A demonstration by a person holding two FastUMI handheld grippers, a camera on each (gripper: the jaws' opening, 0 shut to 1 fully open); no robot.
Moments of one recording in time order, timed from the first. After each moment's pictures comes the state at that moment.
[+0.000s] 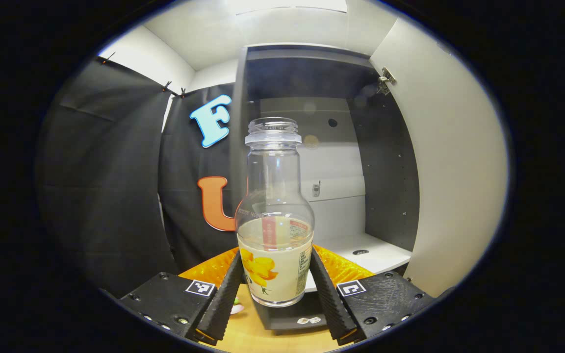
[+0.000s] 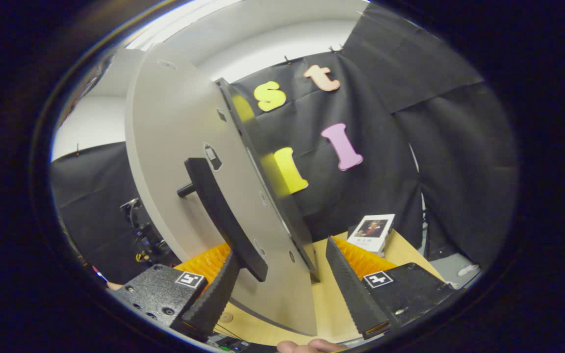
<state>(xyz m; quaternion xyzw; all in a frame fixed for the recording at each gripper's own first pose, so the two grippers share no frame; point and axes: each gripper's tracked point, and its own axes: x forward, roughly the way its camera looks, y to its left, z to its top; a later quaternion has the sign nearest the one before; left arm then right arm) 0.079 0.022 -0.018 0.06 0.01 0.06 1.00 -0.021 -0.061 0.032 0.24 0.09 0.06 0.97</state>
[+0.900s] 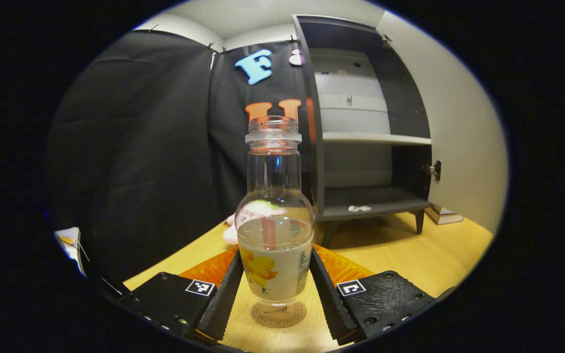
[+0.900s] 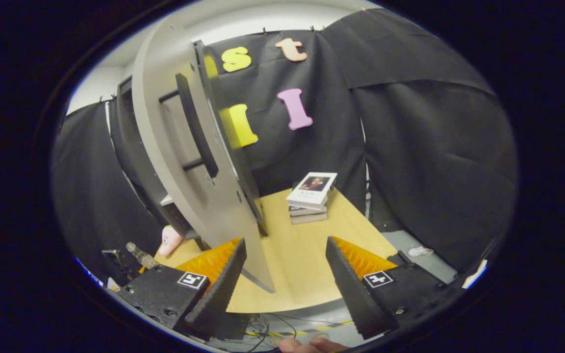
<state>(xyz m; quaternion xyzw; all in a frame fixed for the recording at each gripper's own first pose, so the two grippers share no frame) -0.102 0.102 -0.318 0.02 0.15 0.14 0.98 -0.120 -0.083 -0.073 0.17 0.26 -0.06 0.95</state>
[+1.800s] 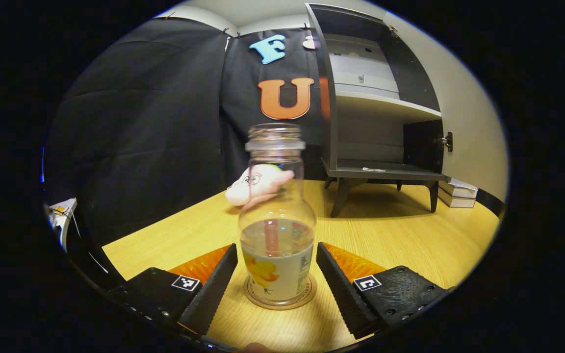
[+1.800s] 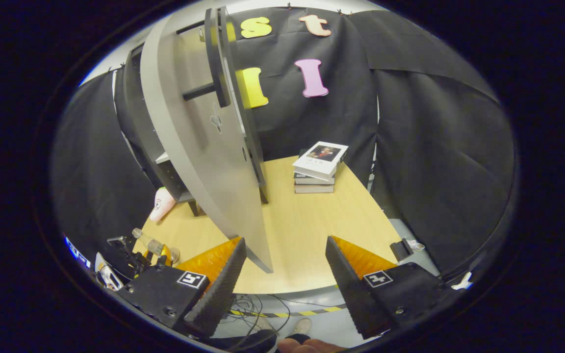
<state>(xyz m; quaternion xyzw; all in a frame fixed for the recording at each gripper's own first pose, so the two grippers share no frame) -0.109 0.107 -0.377 0.00 0.17 0.16 0.97 -0.107 -0.048 -0.104 0.11 0.33 -0.02 0.94</state>
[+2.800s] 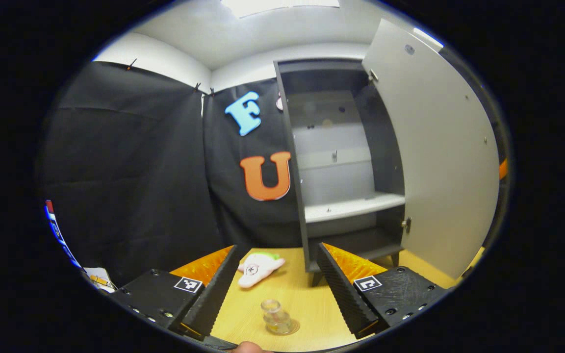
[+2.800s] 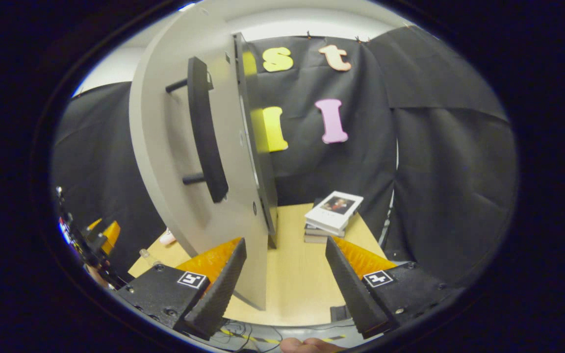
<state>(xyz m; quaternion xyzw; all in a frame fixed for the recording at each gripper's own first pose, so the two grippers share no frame) -0.120 0.041 -0.033 0.08 0.04 0.11 0.99 -0.040 -0.072 -0.023 0.06 0.17 0.05 0.98</state>
